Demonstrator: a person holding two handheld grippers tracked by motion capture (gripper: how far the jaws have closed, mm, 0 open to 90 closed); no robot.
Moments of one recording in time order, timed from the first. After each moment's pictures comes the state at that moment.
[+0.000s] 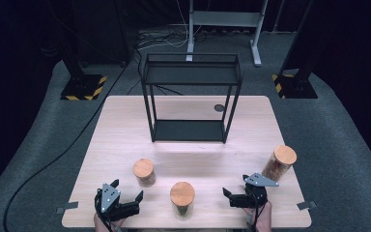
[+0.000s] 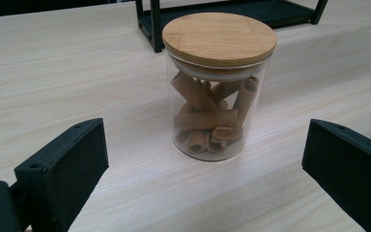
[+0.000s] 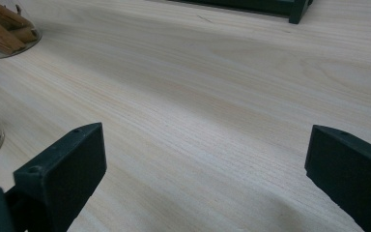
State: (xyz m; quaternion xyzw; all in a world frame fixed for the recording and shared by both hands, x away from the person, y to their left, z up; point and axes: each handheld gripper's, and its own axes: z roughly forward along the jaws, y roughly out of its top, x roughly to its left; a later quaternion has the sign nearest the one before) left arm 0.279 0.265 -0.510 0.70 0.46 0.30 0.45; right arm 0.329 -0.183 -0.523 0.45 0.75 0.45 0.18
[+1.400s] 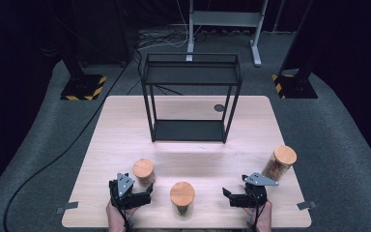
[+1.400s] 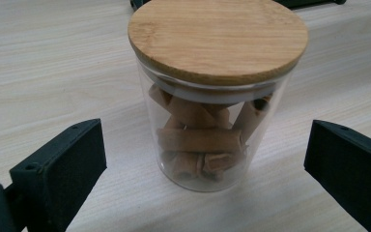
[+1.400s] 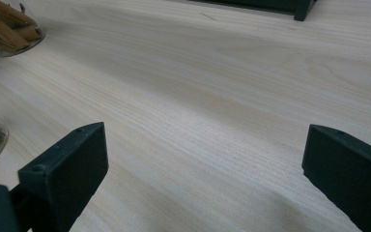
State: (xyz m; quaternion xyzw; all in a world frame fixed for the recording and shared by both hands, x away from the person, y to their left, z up) left arm 0.316 0.235 -0.518 0.71 0.49 0.28 0.42; right arm 0.330 -0.183 -0.523 0.45 0.75 0.45 0.17
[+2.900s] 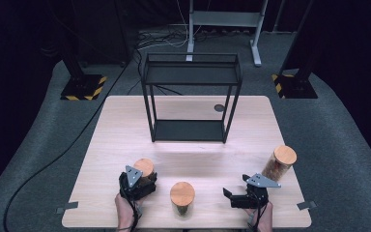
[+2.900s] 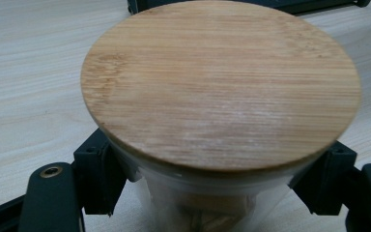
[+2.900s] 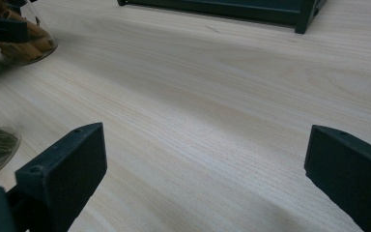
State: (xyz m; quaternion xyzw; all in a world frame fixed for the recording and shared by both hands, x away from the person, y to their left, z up) left arm 0.342 0.218 -0.523 0.71 0.49 0.30 0.41; right arm 0.326 -0.186 -0.522 0.44 0.74 0.48 0.18
